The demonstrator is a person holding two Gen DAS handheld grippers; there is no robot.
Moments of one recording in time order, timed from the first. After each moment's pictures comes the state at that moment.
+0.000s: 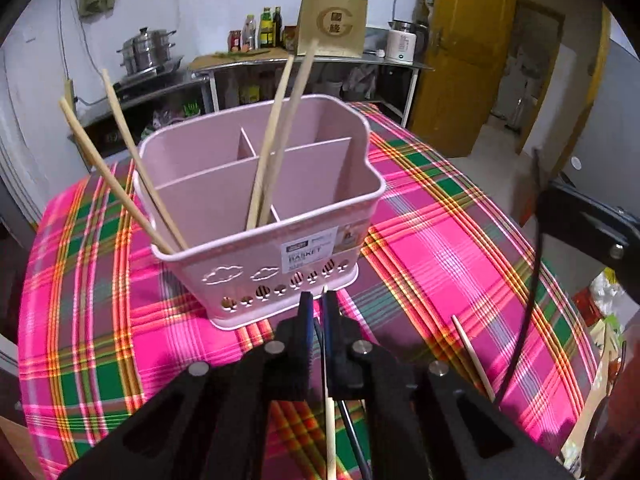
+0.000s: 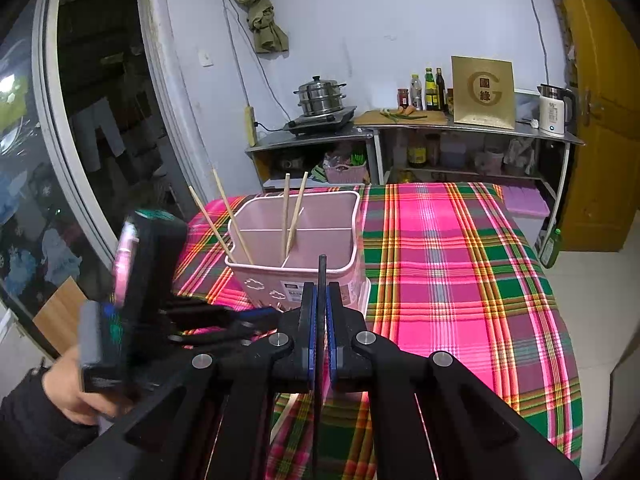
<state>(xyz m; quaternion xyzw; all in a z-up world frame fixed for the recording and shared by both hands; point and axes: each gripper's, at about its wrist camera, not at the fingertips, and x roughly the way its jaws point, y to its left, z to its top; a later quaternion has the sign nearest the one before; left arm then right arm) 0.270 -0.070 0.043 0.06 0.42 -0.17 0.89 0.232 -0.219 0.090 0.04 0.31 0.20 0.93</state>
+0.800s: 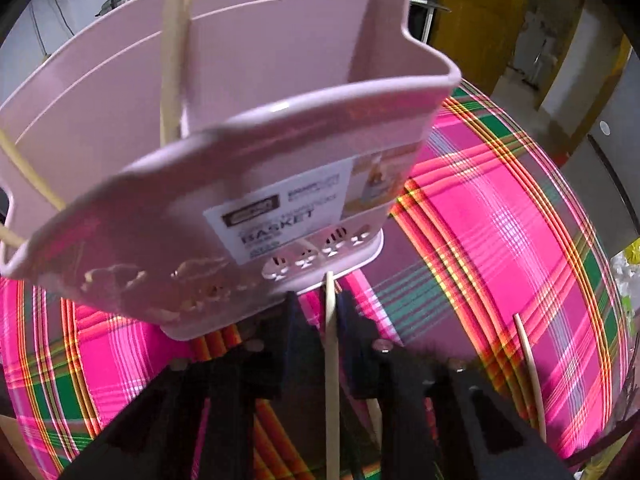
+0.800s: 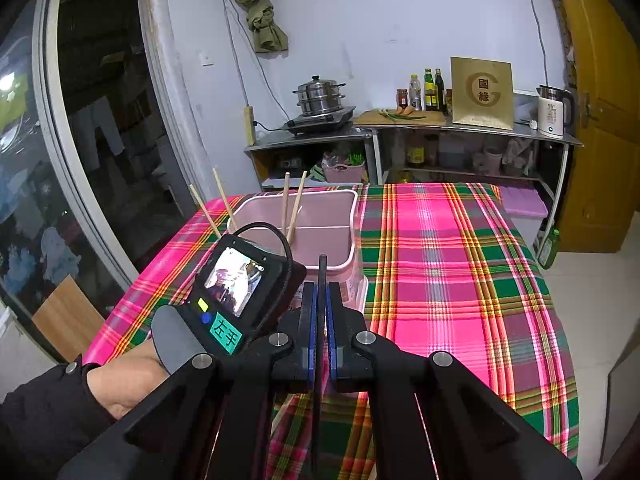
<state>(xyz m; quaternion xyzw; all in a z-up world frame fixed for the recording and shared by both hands) 0.323 -0.103 -0.033 0.09 0.51 -0.14 0.84 0.230 -0.223 0.093 0.03 0.31 0.20 0.93</state>
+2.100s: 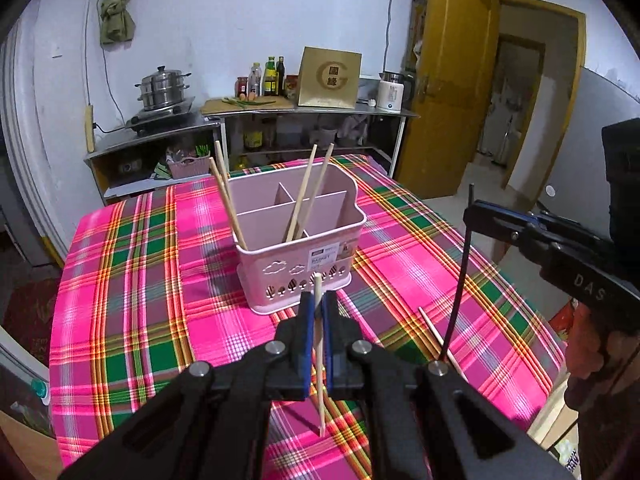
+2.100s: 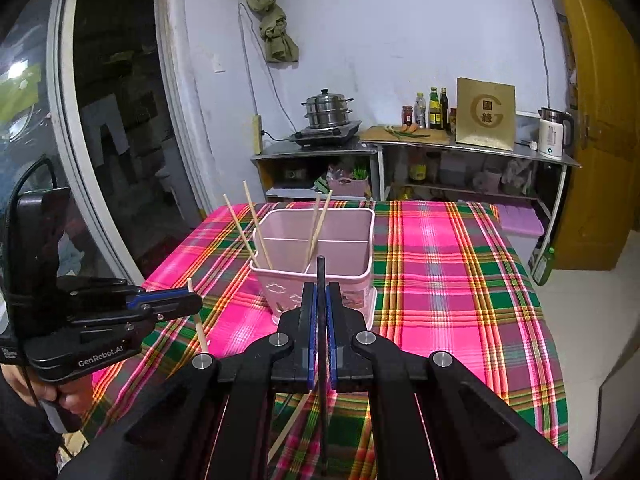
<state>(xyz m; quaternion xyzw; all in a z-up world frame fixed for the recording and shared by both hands) 0.195 -0.011 0.104 0.02 0.35 -0.19 0.92 0.196 -0.207 0.119 0.01 0.28 0.20 0.94</state>
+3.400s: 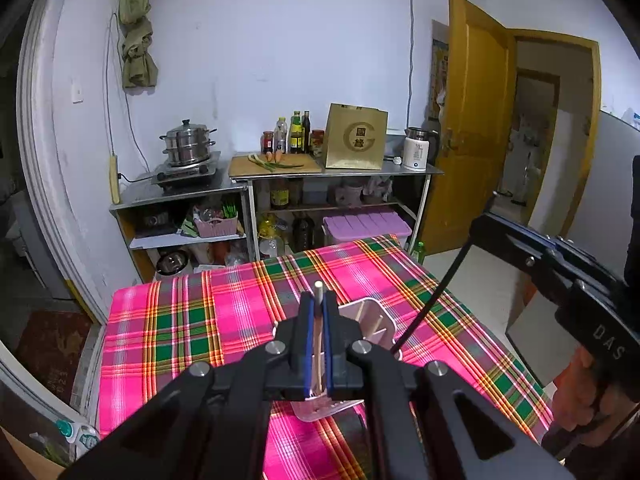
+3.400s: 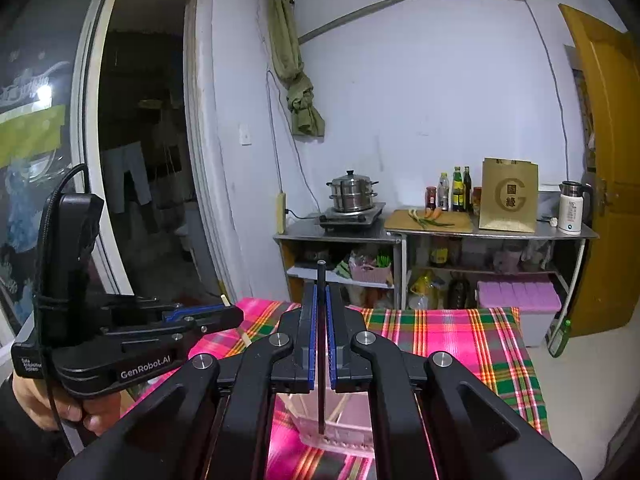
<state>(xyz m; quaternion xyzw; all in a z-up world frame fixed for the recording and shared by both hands) 0.268 -0.001 0.210 0.02 0.28 -0.14 0.95 0.250 -0.171 0.222 0.03 0.15 0.23 0.96</state>
